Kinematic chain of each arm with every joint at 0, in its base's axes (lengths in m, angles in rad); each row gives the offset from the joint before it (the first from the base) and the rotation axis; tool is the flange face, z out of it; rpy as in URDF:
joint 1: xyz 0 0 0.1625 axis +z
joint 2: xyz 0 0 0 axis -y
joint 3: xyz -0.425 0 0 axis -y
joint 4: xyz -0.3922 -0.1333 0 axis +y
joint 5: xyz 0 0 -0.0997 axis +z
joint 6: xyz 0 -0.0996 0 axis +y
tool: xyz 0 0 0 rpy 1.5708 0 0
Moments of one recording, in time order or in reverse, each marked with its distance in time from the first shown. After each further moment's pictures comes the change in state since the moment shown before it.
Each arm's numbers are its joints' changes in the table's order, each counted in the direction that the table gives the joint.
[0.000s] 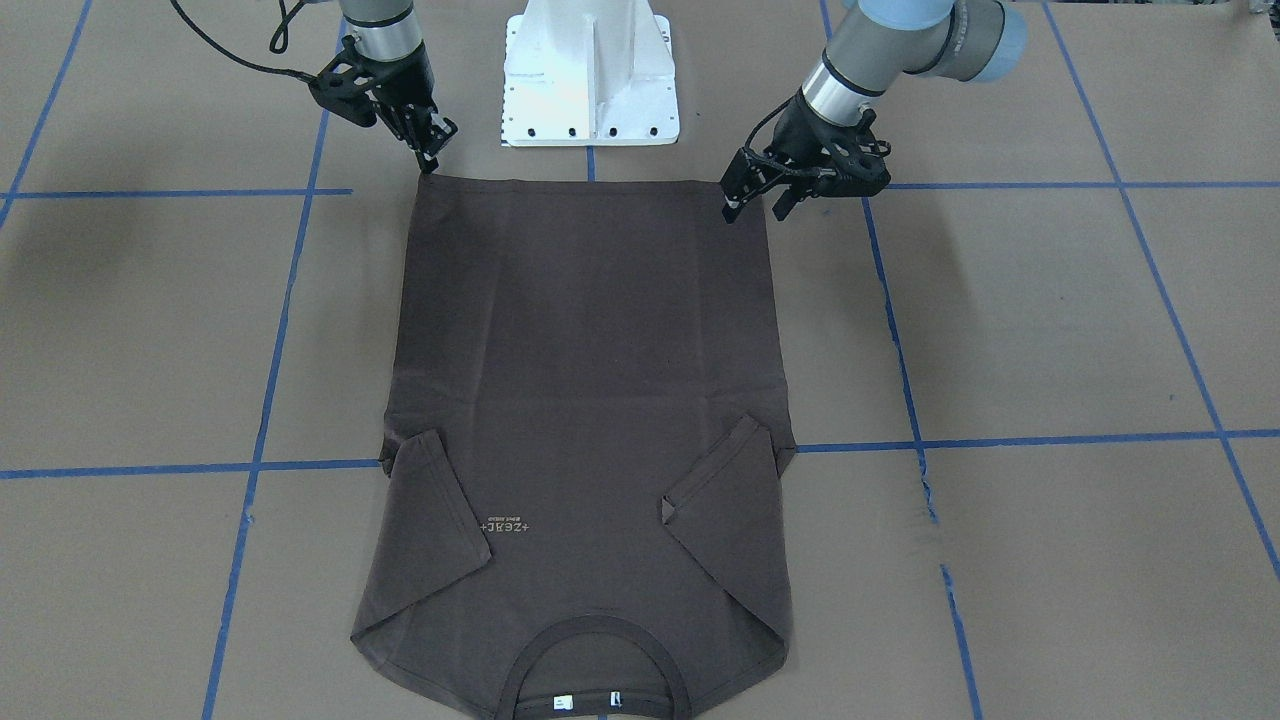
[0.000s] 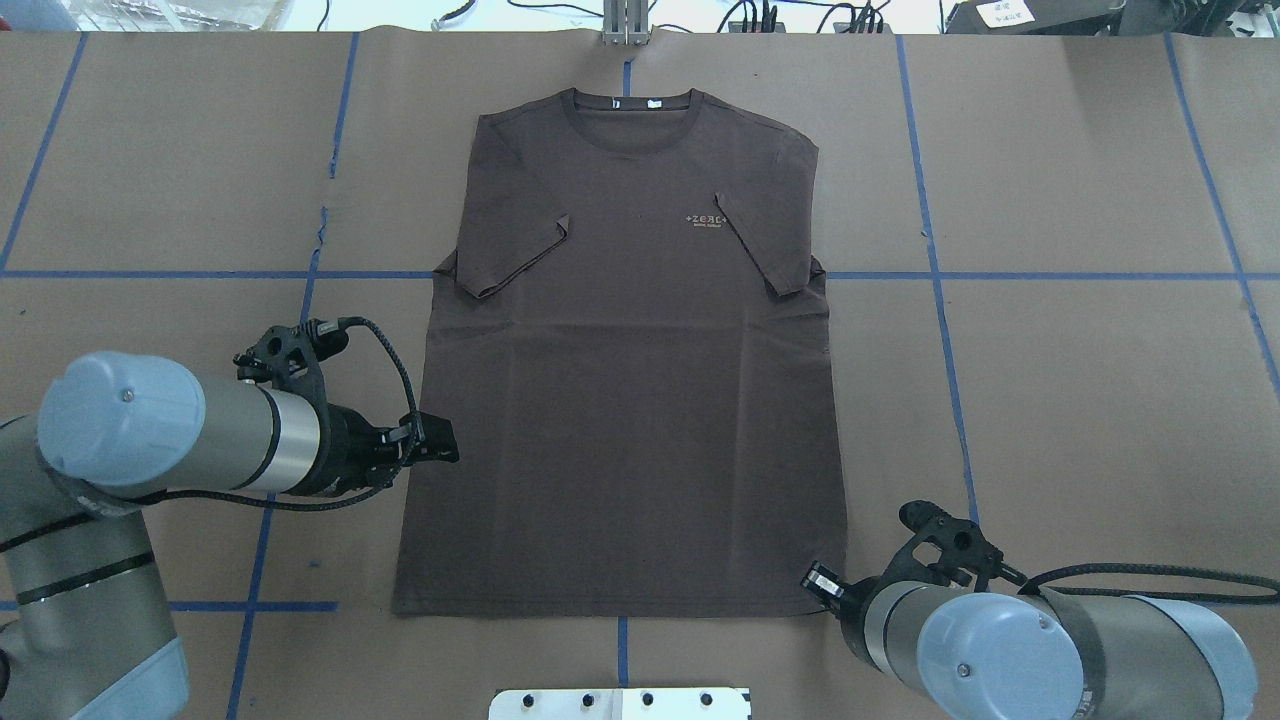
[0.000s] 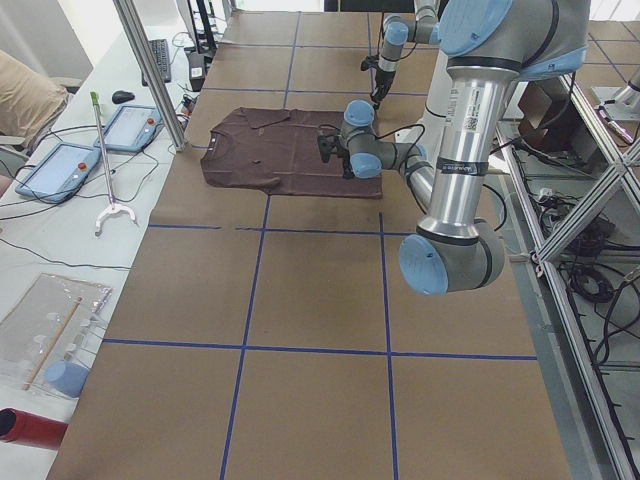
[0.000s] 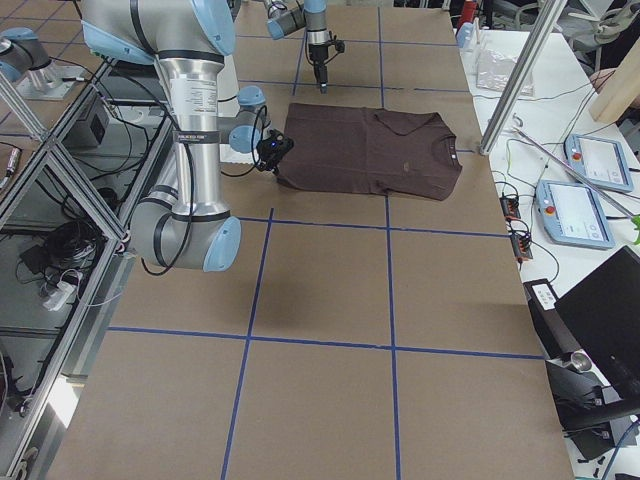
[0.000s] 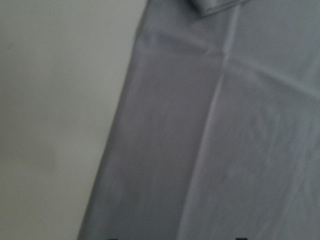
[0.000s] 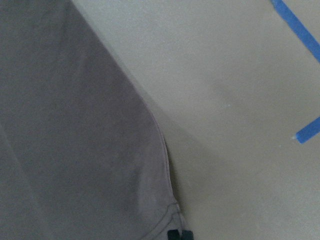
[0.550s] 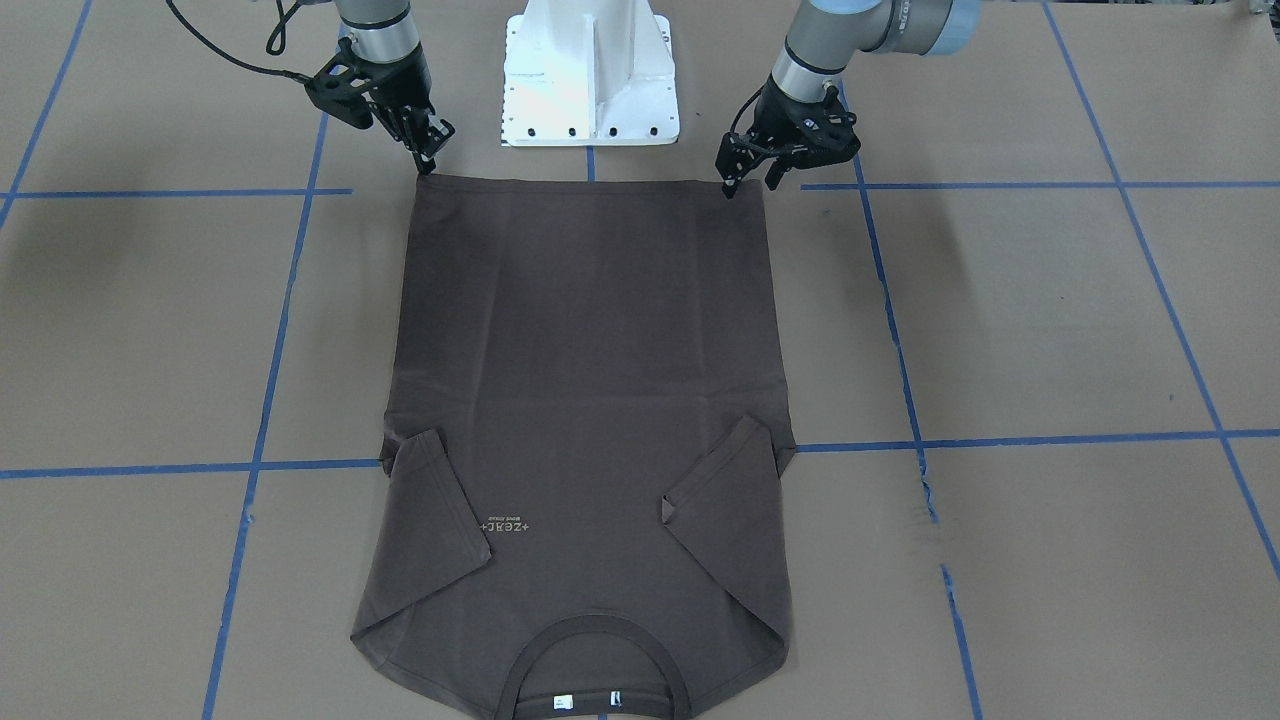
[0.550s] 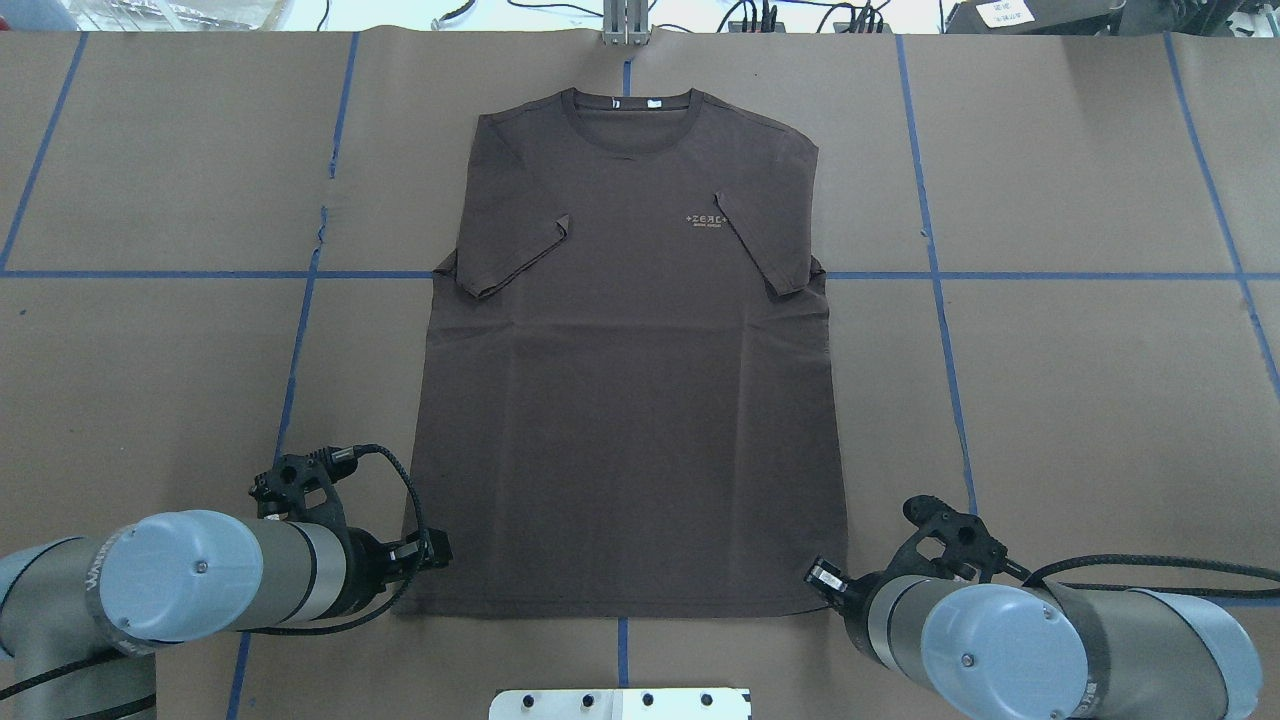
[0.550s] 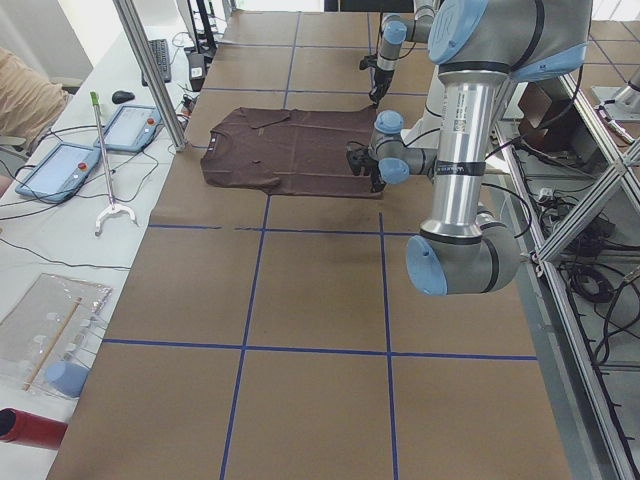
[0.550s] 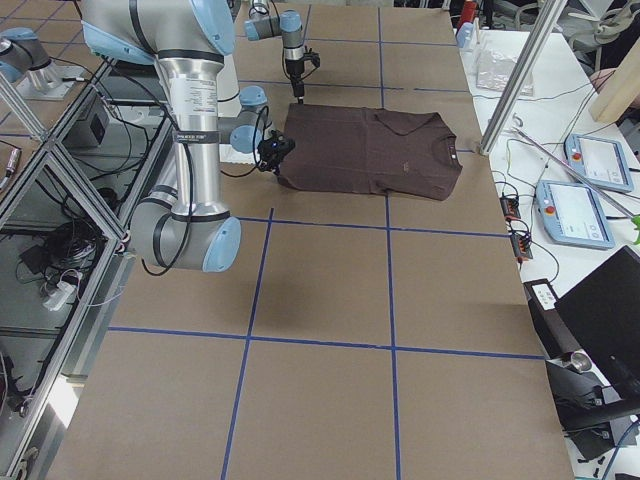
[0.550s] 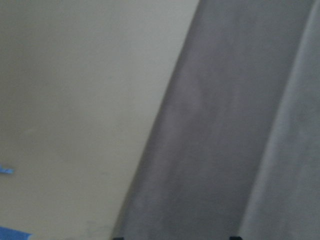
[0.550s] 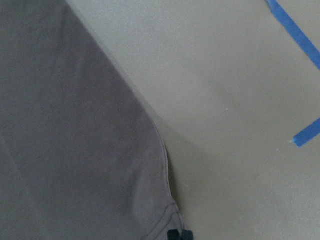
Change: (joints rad) left arm 0.181 0.052 0.001 -0.058 -0.145 0.117; right arm 0.006 -0.003 0.002 0.002 -0.007 0.001
